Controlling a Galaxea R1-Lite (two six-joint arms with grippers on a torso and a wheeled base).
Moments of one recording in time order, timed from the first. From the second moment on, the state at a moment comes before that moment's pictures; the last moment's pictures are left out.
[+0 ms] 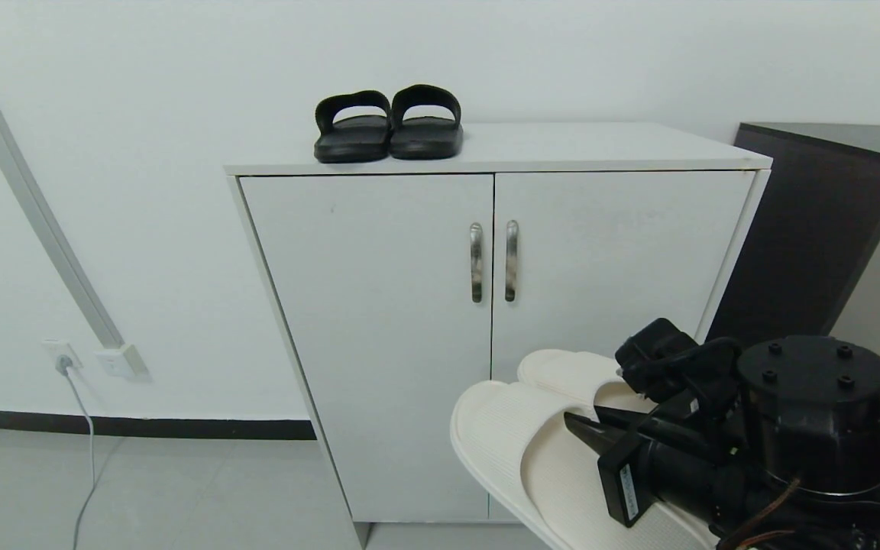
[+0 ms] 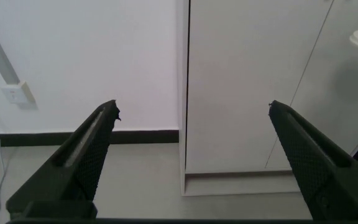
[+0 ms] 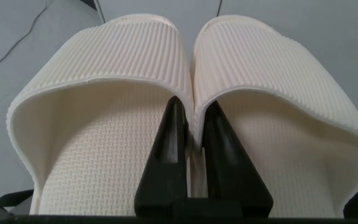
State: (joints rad) left arm 0.00 0.00 0.00 0.00 0.00 0.00; right arm 0.89 1.56 -0.61 -0.61 -0.25 0.05
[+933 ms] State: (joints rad) left arm -0.04 0.45 -0.33 0.00 -0.53 -0.04; right arm 0.90 1.56 -0.59 -0.61 -0.25 0.05
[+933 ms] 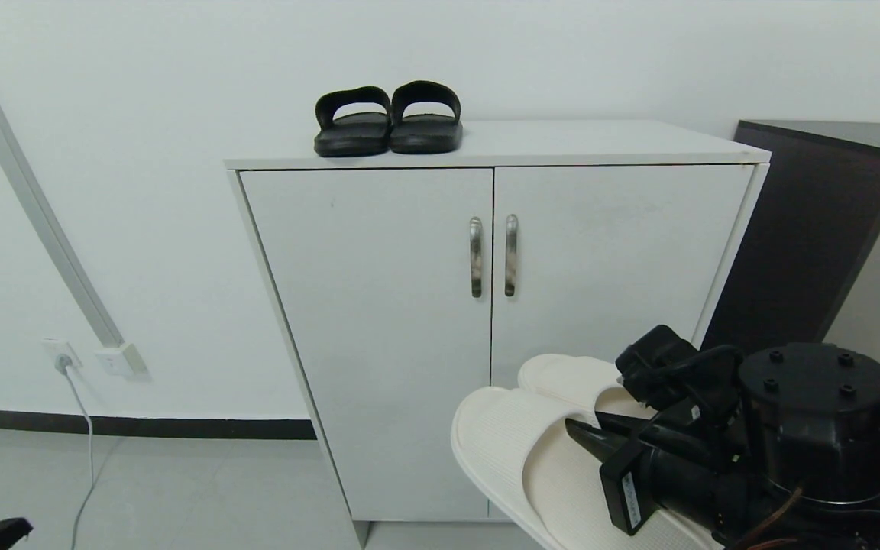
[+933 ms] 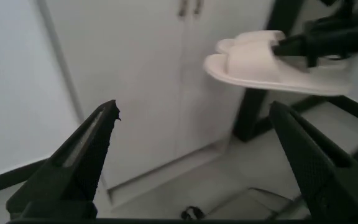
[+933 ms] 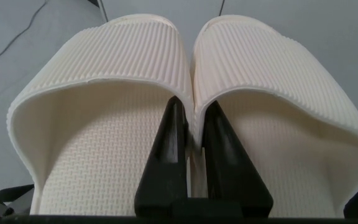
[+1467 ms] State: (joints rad) left arm -0.21 0.98 -0.61 -0.31 -0.61 -0.05; right arm 0.90 1.56 -0.55 -0.69 -0.21 0.05
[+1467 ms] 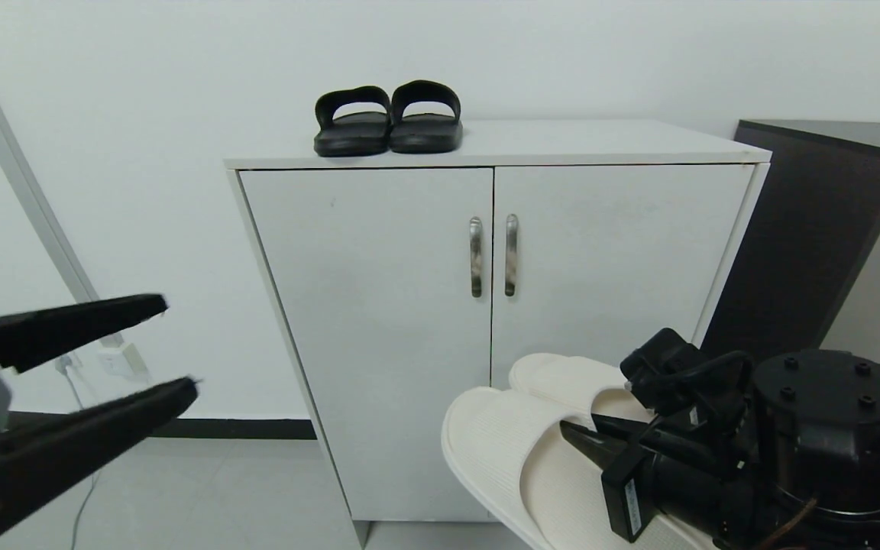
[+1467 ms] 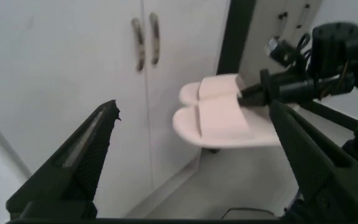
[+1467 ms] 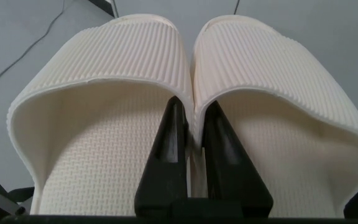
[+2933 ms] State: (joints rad) left arm -0.59 1.80 -1.18 -0.60 -0.48 -0.35; right arm 0.90 1.58 -0.54 -0.69 -0.21 0.05
